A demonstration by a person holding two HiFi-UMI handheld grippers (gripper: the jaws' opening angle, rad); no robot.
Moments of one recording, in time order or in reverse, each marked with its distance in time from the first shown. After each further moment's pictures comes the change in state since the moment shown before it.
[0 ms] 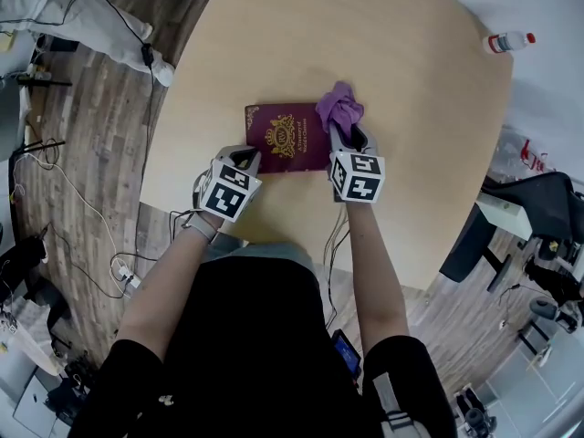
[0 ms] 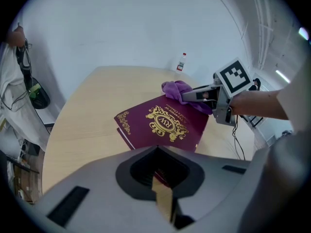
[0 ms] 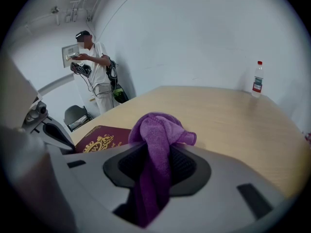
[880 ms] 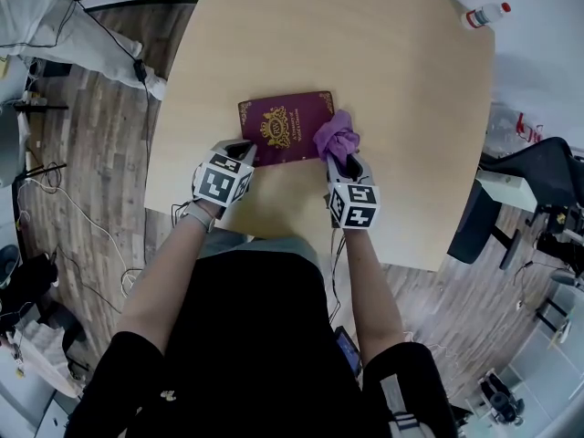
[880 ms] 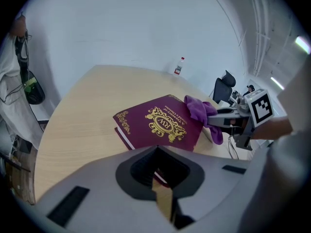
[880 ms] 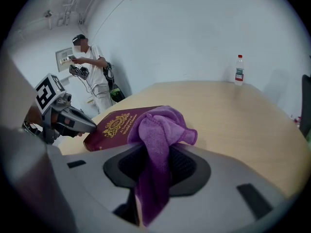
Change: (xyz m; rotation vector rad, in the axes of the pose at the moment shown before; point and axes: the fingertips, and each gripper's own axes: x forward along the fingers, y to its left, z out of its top) left arm 0.000 0.002 -0.002 -0.024 -0.028 -0.072; right arm -0.075 0.015 -0.074 0.090 0.014 -0.047
